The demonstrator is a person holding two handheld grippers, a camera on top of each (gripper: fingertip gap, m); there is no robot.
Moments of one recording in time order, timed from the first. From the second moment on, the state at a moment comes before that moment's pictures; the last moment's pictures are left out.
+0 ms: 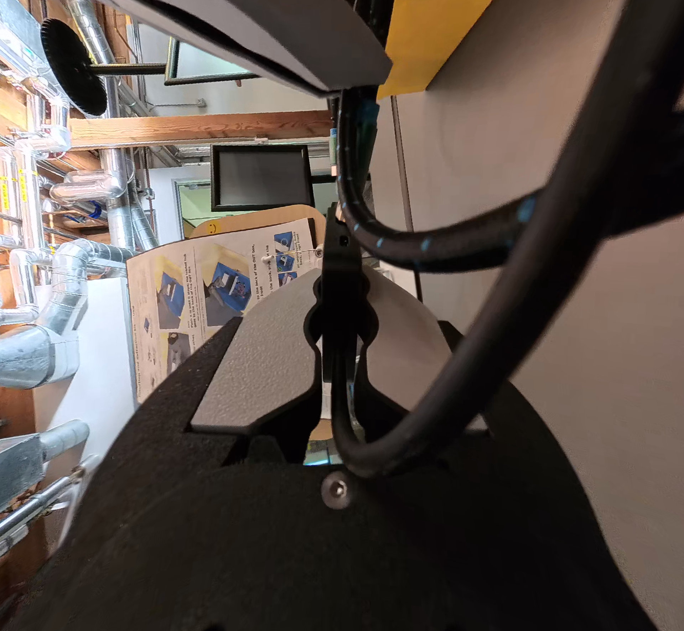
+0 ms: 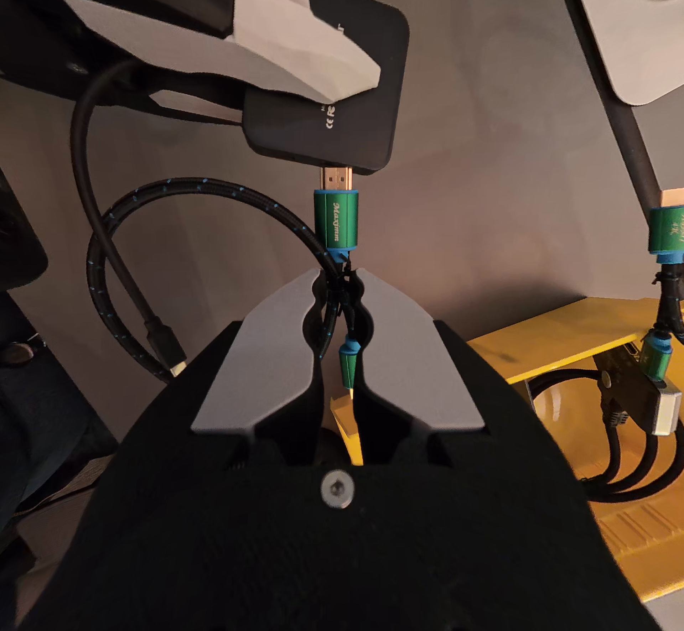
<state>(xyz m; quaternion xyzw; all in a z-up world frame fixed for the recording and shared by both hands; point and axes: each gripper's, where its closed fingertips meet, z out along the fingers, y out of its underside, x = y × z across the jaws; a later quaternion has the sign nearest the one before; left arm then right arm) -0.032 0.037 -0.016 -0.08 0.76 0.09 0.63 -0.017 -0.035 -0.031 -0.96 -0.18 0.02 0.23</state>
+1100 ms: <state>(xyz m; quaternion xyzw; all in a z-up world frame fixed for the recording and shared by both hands) -0.036 0.063 0.026 -0.20 0.68 0.03 0.70 -0.018 0.000 0.024 -0.89 -0.19 0.03 0.42</state>
